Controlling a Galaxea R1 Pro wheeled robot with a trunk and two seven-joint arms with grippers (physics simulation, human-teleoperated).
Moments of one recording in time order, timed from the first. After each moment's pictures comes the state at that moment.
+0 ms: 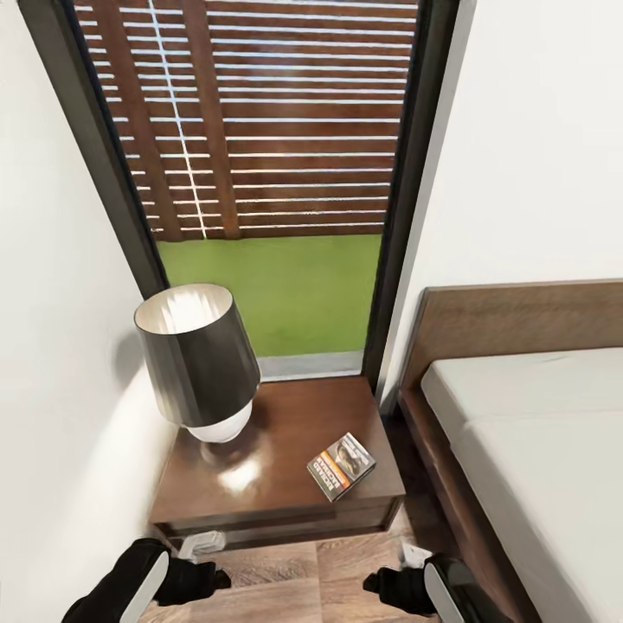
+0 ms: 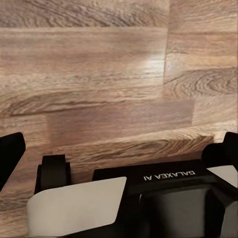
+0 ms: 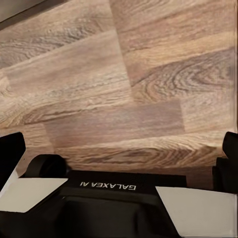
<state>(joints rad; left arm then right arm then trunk) -0.37 0.13 -0.12 -0.78 0.32 0.84 -0.17 -0.34 0.02 0.04 -0.76 -0.32 0.76 0.07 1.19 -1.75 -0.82</state>
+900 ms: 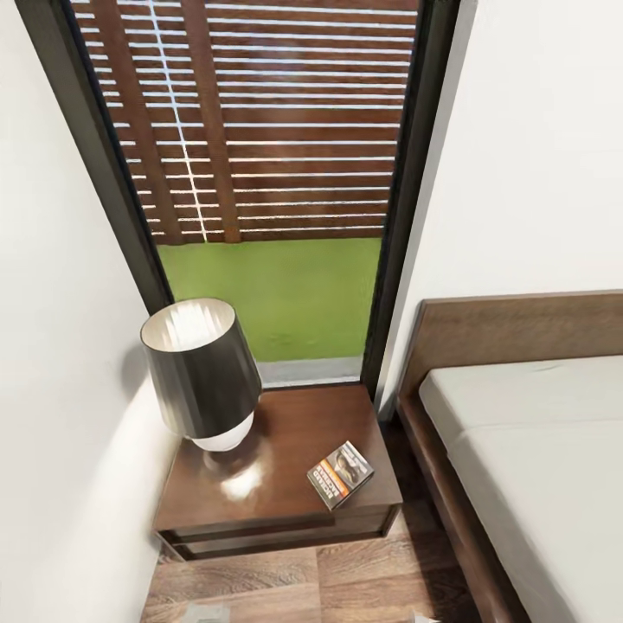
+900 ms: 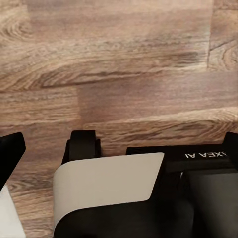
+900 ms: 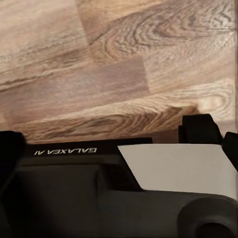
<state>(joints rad) -0.37 0.04 -0.27 -0.32 0.31 0.35 -0.04 -0.33 0.03 0.03 -0.33 -0.23 0.38 0.07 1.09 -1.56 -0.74</state>
